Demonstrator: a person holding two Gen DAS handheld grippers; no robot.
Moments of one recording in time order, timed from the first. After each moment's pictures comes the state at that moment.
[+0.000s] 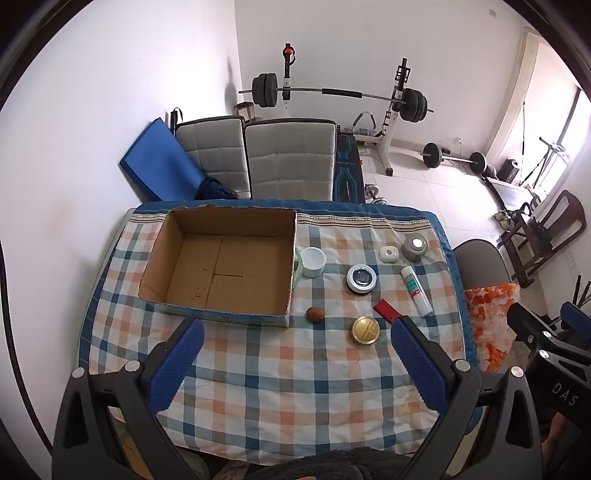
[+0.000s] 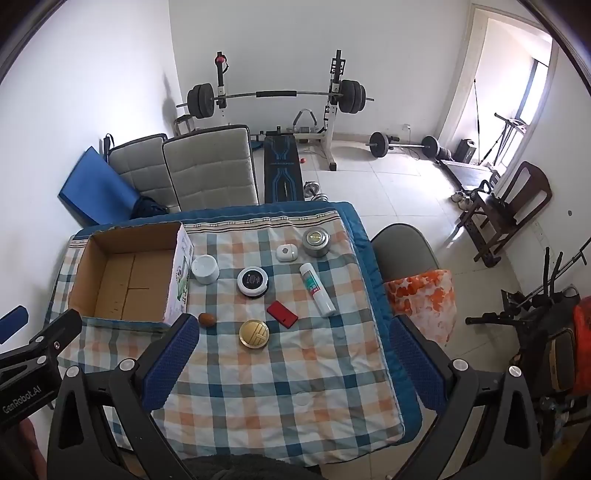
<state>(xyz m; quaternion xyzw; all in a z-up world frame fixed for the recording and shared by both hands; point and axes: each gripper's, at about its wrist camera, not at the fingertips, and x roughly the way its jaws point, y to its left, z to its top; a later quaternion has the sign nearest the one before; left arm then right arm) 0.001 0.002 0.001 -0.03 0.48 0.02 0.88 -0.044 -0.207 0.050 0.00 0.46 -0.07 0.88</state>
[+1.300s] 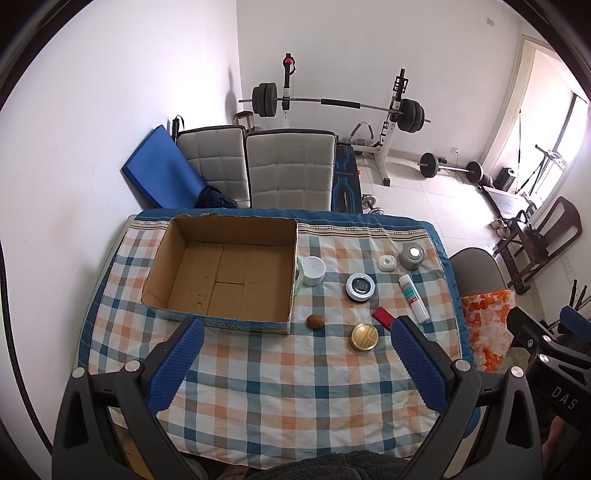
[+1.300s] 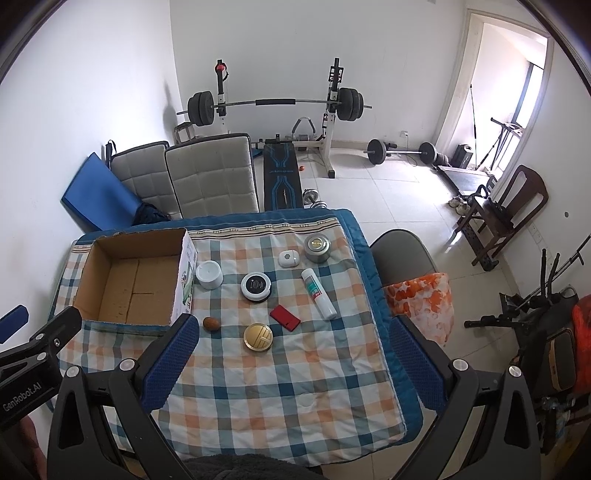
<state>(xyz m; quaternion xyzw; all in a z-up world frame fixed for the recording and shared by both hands) -0.004 0.002 0.025 -0.02 0.46 0.02 0.89 -0.052 -0.201 0.061 0.00 0.45 -0.07 0.89</state>
